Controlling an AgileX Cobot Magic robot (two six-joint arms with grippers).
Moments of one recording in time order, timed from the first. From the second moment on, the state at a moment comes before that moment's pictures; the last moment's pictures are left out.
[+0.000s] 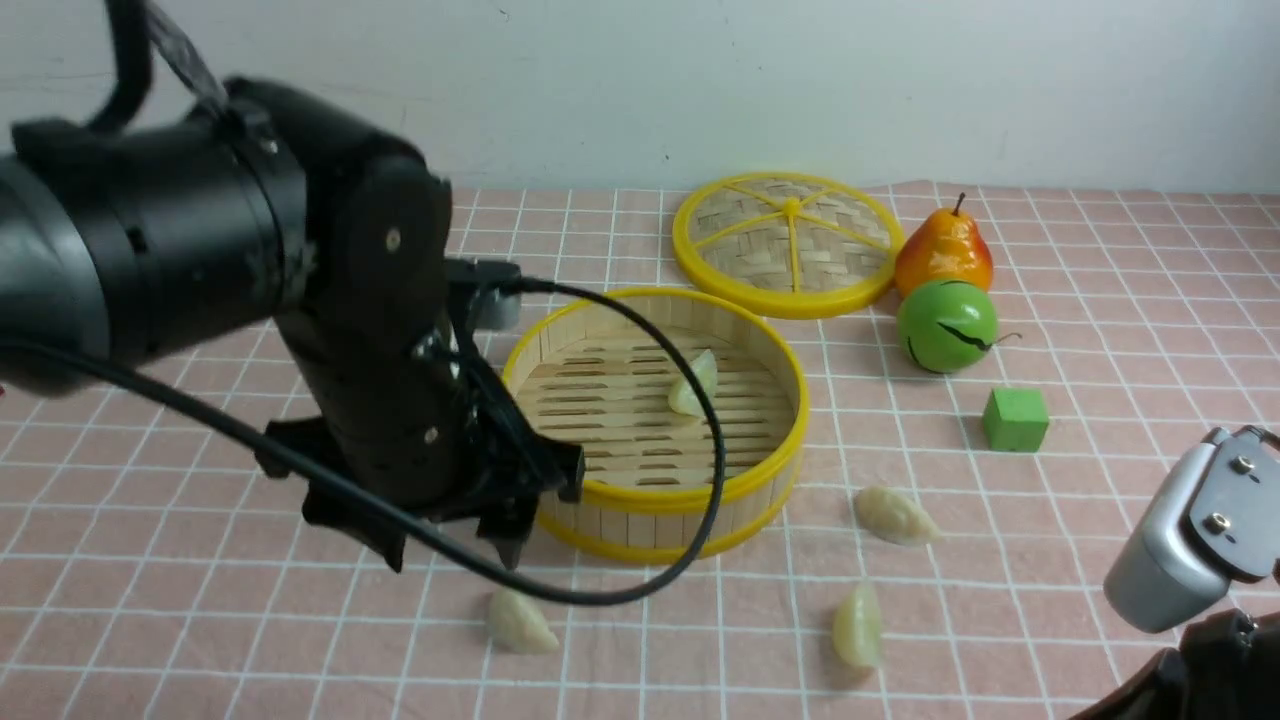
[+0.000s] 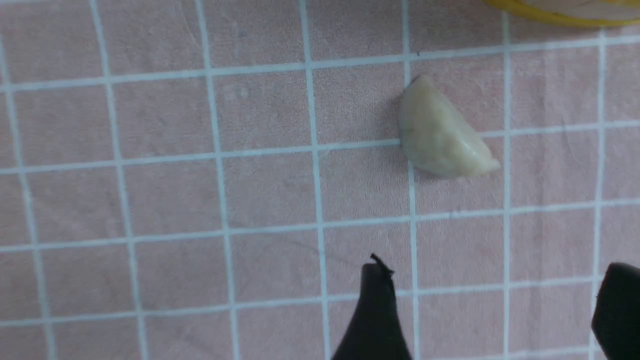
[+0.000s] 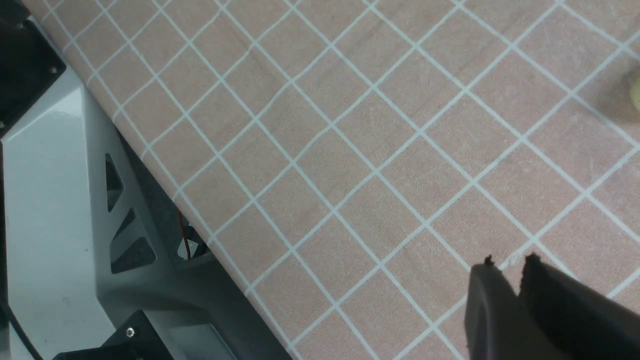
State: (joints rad) right arm 0.37 0.94 -0.68 0.65 0.93 -0.58; left arm -0.57 1.64 -1.23 0.07 0.97 -0.53
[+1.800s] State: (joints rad) right arm 0.37 0.94 -0.68 0.65 0.96 -0.58; left arm -0.49 2.18 -1.89 0.08 0.99 -0.29
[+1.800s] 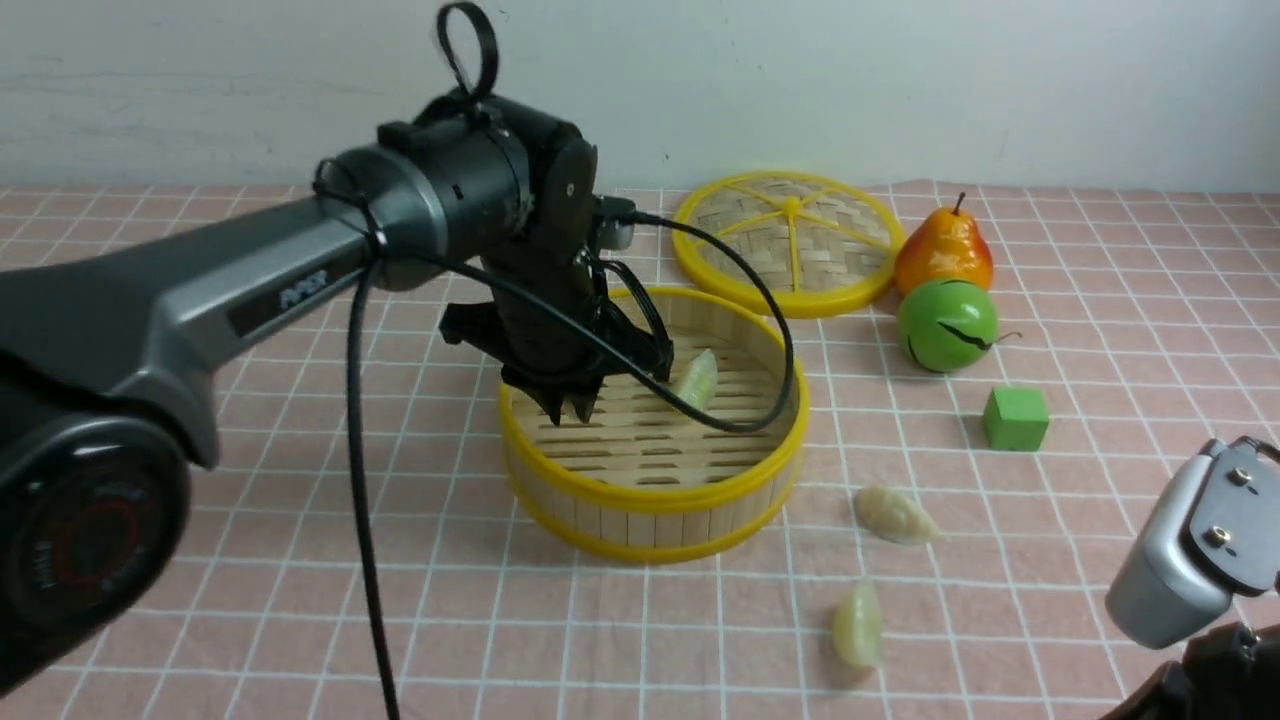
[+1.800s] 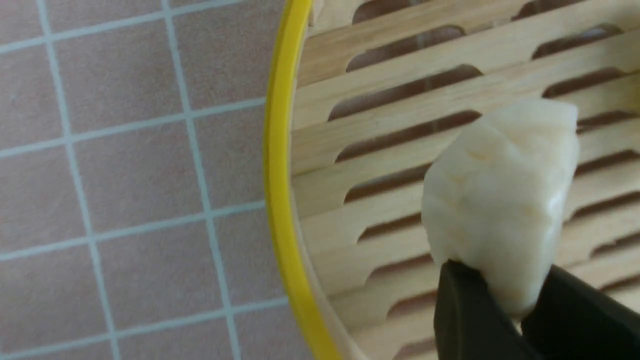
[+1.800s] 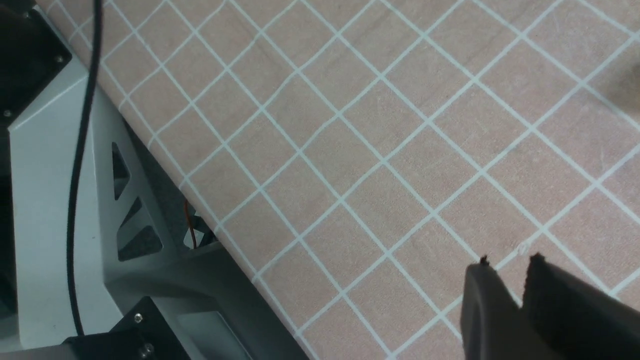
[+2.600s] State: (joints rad) right arm 0.37 0.96 -0.82 0.41 0.98 -0.42; left arm -0.48 2.00 -2.02 0.11 1.17 -0.27
